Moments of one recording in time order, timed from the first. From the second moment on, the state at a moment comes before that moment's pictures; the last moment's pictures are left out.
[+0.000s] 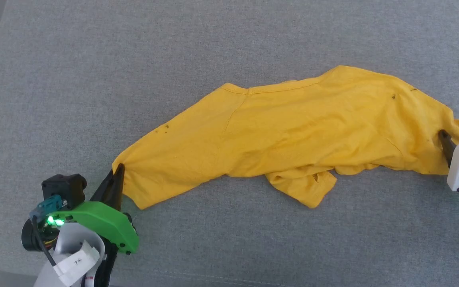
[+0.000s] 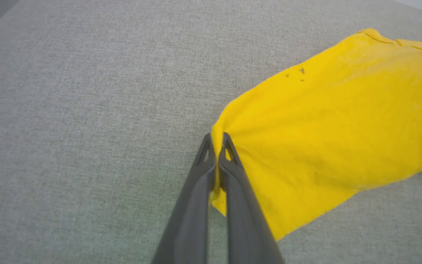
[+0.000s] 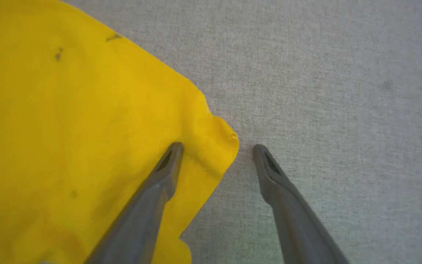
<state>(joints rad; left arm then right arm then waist) -0.07 0.26 -0.12 -0.09 -0.42 0.04 0.18 -0.39 -0.30 -0.20 0.22 0.15 0.13 0.62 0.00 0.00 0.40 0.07</state>
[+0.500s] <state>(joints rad) -0.10 0.25 -0.13 -0.06 -0.45 0.02 0.15 -0.44 -0.24 -0.27 0.30 0.13 0.13 0.51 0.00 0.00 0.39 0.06</state>
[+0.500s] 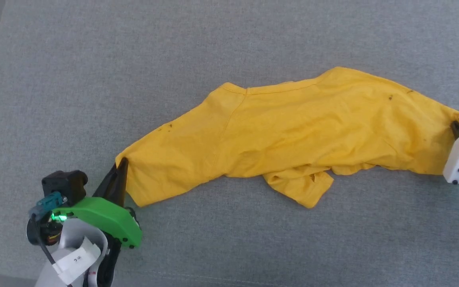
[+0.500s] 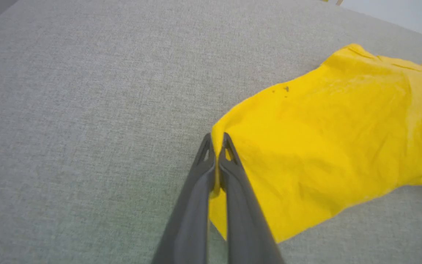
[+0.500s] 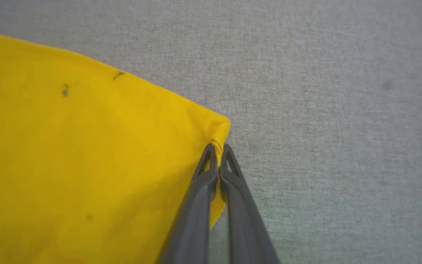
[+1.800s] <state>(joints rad) -1.09 0.32 -0.22 0.37 -0.42 -0.09 0.36 -1.18 -0.19 0.07 0.62 0.06 0.13 0.29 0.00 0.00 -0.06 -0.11</state>
